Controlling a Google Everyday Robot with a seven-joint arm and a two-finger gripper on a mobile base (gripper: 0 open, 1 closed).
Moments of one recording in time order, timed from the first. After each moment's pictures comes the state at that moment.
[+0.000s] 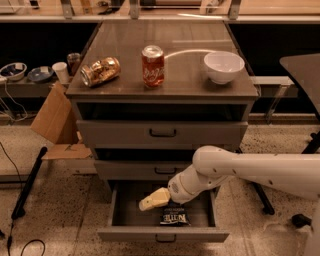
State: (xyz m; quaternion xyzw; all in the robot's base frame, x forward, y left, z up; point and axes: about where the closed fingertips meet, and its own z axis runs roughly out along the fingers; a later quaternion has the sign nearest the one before) arm 0.459 -0.013 0.516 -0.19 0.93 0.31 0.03
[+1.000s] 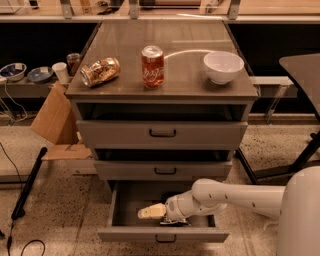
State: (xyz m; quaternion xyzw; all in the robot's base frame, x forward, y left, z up) arm 0.475 0.015 0.371 -0.10 0.91 0.40 0.05
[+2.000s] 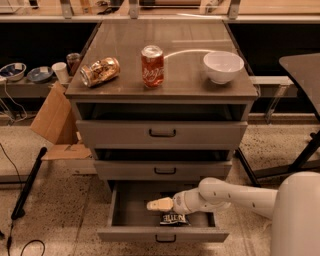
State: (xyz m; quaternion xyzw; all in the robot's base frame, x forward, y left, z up) arm 0.518 -0.017 0.333 -0.06 0.91 0.40 0.08
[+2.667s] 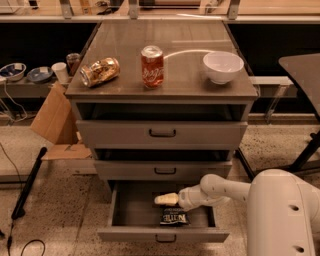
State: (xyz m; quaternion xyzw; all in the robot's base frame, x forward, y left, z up) arm 0.563 -0.055 0.267 -0.02 0.93 0.37 0.06
